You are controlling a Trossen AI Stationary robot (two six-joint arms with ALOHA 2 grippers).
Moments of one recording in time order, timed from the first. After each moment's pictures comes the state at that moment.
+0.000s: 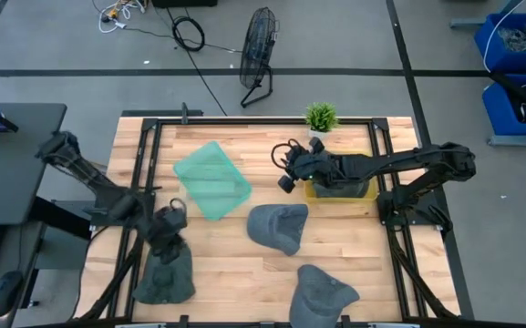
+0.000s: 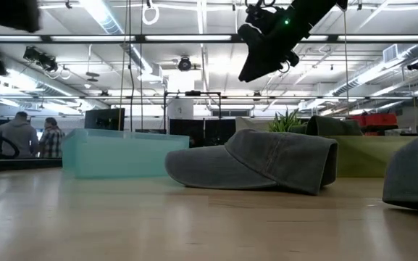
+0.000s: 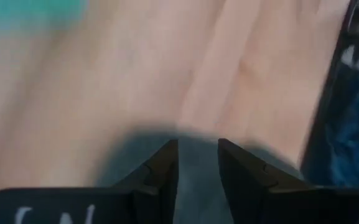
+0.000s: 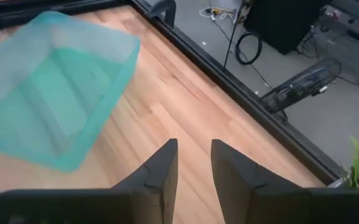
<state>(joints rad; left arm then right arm) -0.71 0.98 0.68 -0.72 -0.13 -1.14 -0.02 1.47 1.05 -0.27 0.61 0.27</state>
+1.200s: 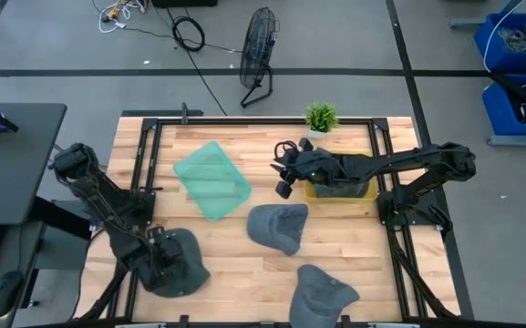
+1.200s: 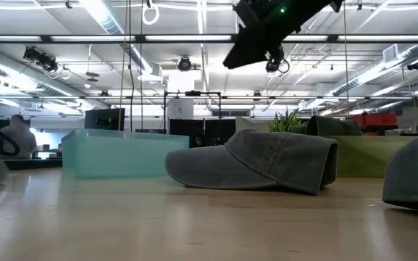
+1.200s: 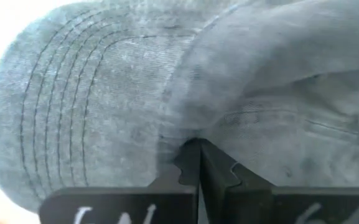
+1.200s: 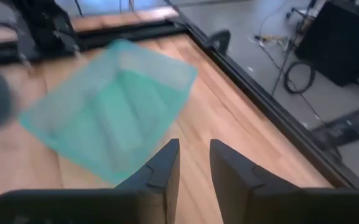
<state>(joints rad) -0.99 1.39 0.70 -0.71 -0.22 -1.28 -0.02 1.47 1.05 -0.11 0.43 0.14</state>
